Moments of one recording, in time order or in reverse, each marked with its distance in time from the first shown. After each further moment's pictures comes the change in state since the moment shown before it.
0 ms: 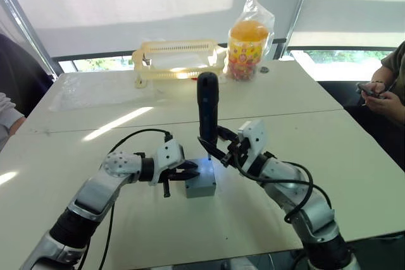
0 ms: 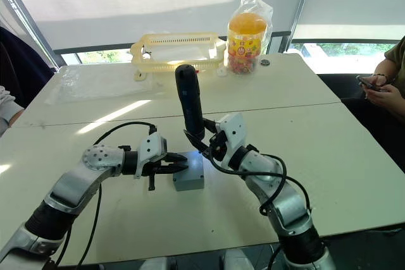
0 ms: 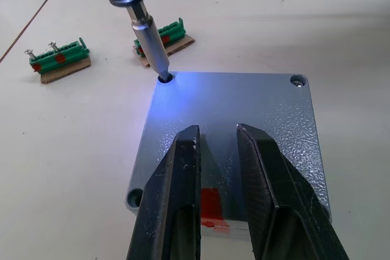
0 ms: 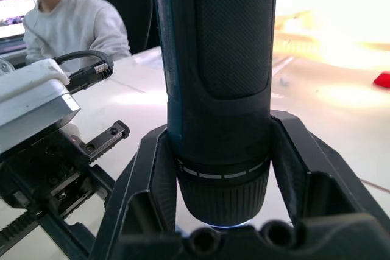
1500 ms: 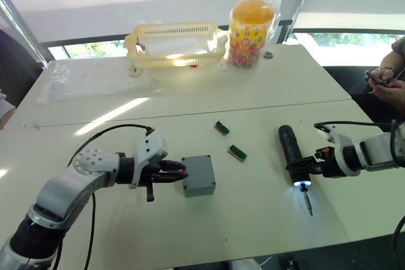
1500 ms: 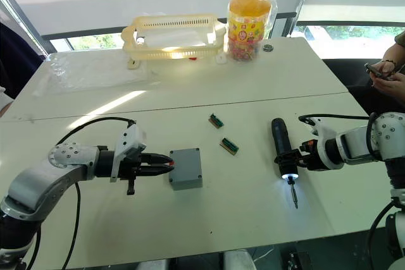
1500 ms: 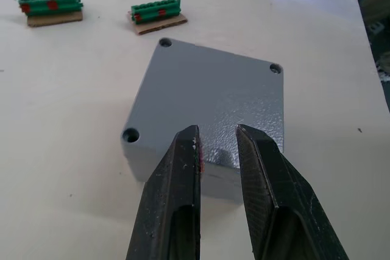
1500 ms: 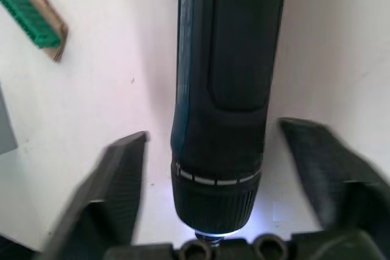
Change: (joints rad) left arm 0.062 0.164 0.191 -0.229 -0.283 0.324 0.041; right arm -0.318 -0.761 -0.121 0.734 0.789 0.982 -0.159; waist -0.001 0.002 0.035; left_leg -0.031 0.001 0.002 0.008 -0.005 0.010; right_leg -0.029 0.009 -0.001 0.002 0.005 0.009
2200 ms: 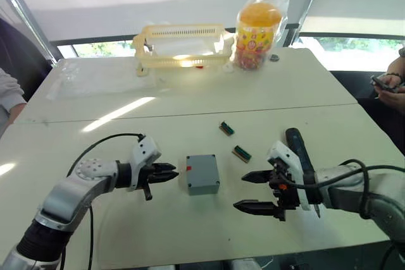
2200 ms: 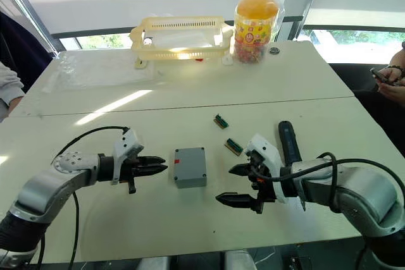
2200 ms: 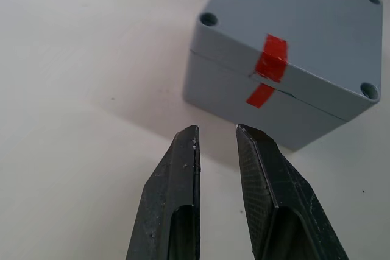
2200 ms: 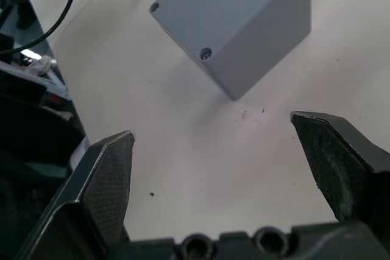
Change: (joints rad) left arm 0.057 -0.064 -0.051 0.123 0.094 -0.048 0.080; right arm 0.427 0.170 0.040 -0.855 -0.243 -0.527 0.349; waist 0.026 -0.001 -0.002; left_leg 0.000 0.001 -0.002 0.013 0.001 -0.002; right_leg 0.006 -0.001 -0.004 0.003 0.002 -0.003
